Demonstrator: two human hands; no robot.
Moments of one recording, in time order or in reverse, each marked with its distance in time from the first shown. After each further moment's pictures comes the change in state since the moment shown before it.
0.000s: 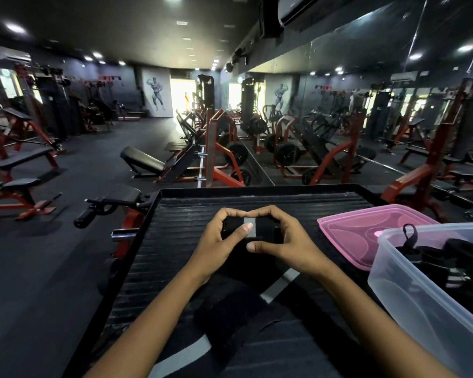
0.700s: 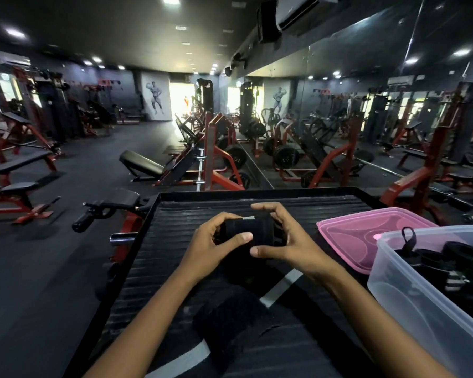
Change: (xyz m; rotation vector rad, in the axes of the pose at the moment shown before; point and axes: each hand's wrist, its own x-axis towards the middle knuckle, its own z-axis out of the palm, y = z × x) left_hand 0.001 0.001 -0.011 0.098 0.008 0.131; right_hand -0.002 -0.005 -0.008 0.090 -0.068 0.078
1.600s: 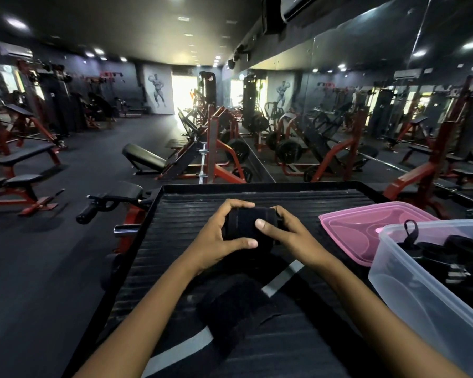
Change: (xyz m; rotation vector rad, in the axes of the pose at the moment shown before) left_hand -0.003 0.006 -0.002 -0.053 -0.191 -0.048; right_hand 0.000 0.003 0.009 0.102 0.067 0.110
